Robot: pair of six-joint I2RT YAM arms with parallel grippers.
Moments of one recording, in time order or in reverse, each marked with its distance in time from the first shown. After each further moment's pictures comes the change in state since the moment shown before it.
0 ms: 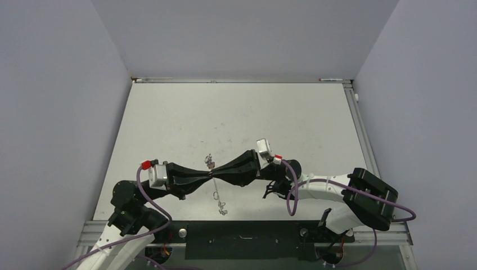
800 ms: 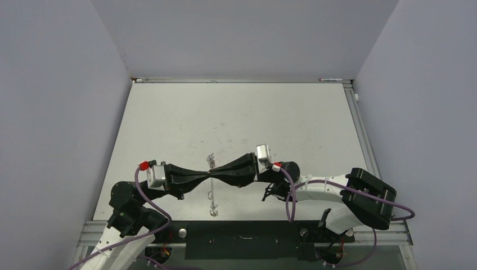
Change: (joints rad) left arm 0.040 -0.016 0.002 -0.003 0.026 -0.011; right arm 0.029 0.011 0.000 0.009 0.029 -0.115
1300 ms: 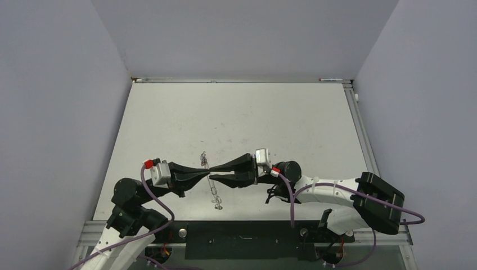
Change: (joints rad) left arm 0.006 -0.002 0.016 -0.127 -0.062 0.101; right arm 0.017 -0.080 -0.006 -0.148 0.020 -0.154
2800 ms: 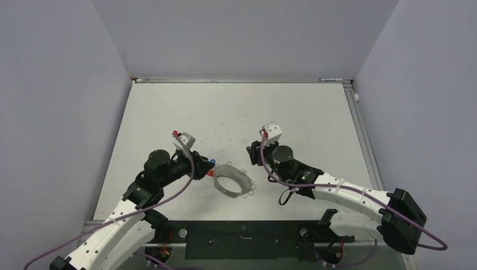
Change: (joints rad) left arm 0.000 0.351 0.032 -0.209 -0.327 -0.095; right arm -0.148 -0.224 0.037 -1.105 0.842 0.002
